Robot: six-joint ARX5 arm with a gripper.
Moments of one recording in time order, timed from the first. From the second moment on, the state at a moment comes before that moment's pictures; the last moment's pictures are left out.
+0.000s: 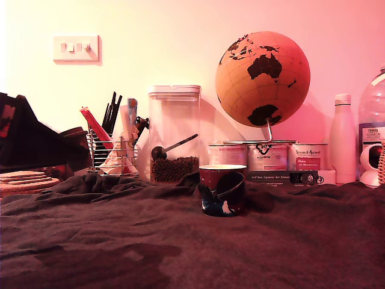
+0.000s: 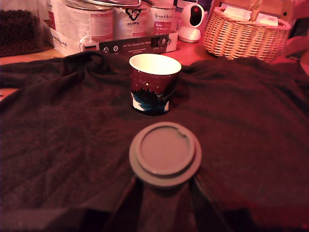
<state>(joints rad) -0.37 1.20 0.11 0.85 0.47 -0.09</state>
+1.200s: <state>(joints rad) -0.49 1.36 0.42 0.85 0.39 -0.10</state>
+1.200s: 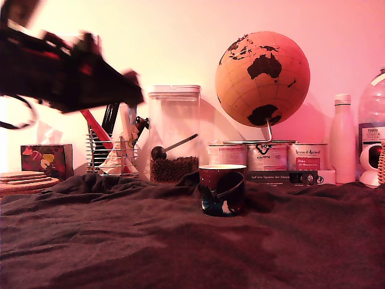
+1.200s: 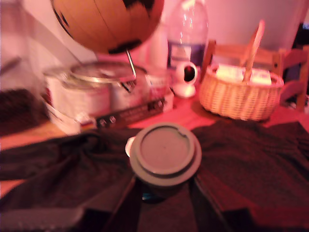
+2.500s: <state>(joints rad) -0.58 1.86 1.16 0.28 0.38 -0.05</state>
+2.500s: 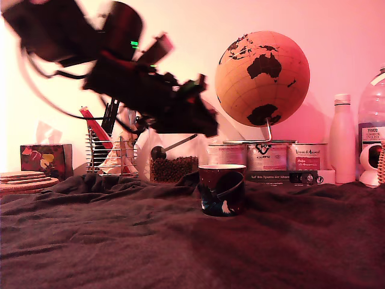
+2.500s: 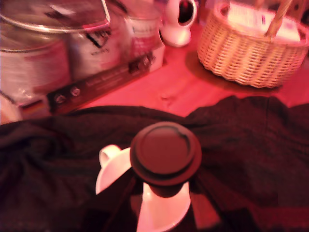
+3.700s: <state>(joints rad) -0.58 1.99 1.32 0.04 0.36 -0.02</state>
